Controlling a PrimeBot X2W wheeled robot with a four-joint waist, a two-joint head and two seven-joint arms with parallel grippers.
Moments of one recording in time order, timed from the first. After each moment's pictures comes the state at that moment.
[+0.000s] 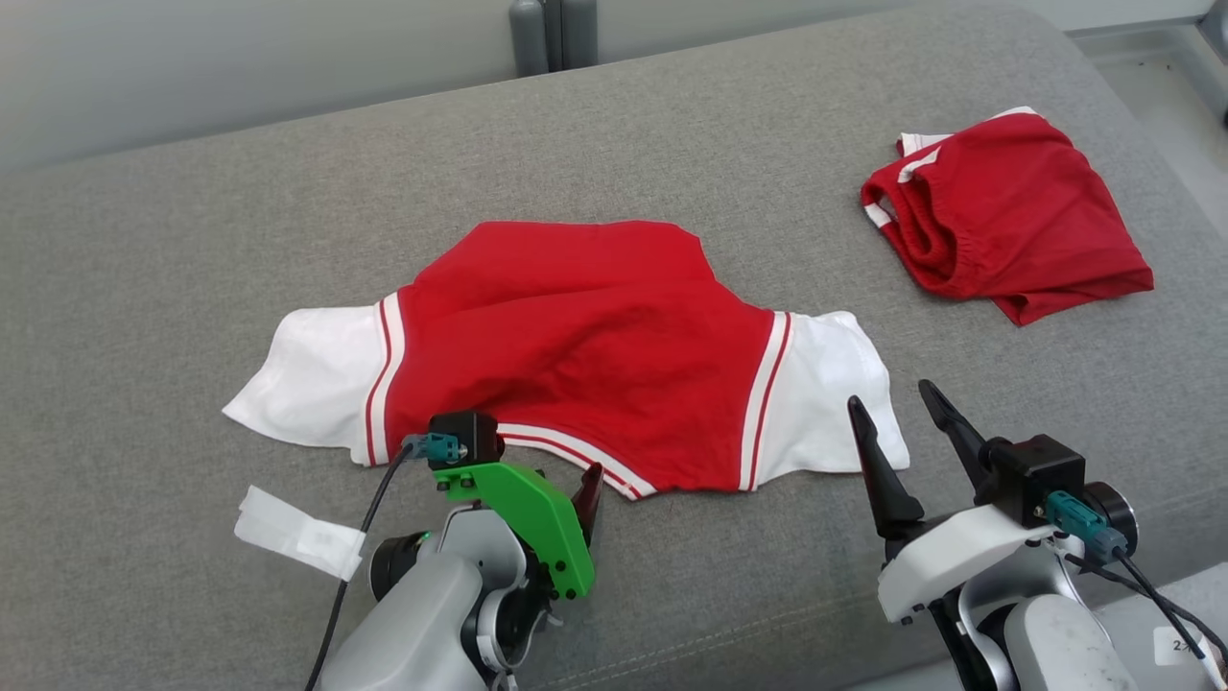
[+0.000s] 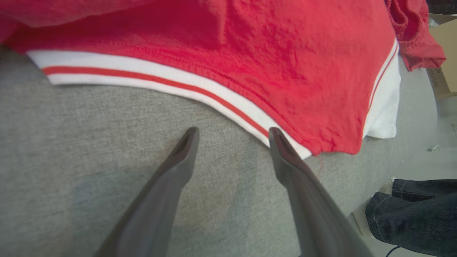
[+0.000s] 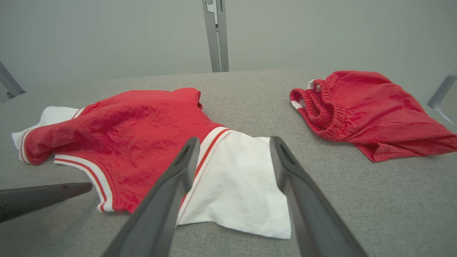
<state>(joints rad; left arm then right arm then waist) -0.45 0.05 -0.68 0.63 -0.89 0.12 0.17 -0.09 -0.05 0.09 0.10 0.11 0.13 -0.07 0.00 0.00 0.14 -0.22</state>
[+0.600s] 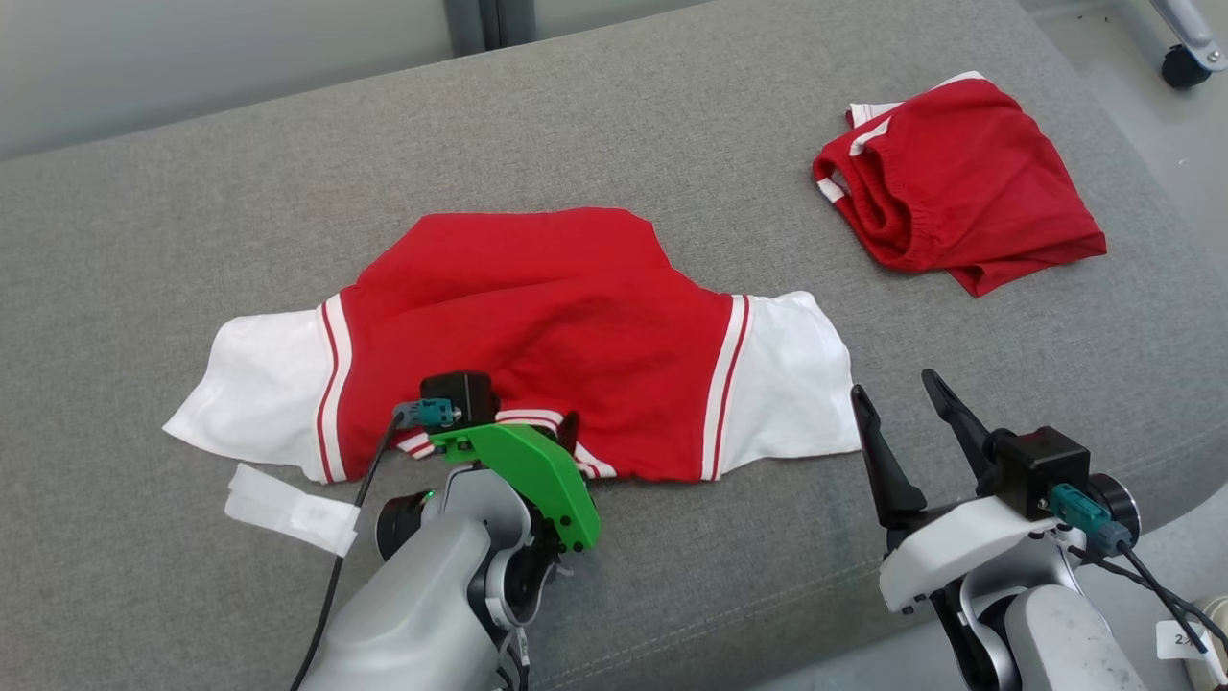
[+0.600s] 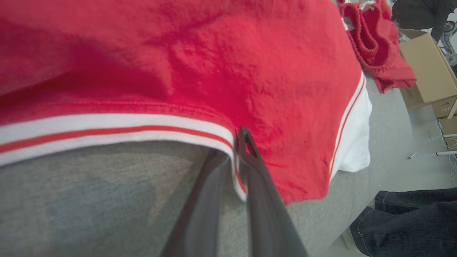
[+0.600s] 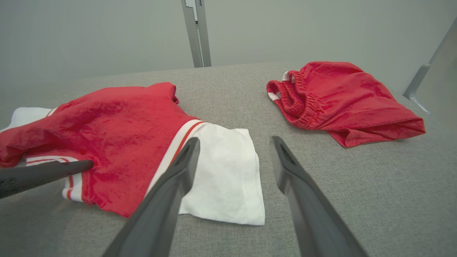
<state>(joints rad) -0.55 0.05 -0.76 0.68 -1.04 0.14 0.07 -0.11 -0.05 0.09 0.11 0.12 0.13 -0.09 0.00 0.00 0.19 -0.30</state>
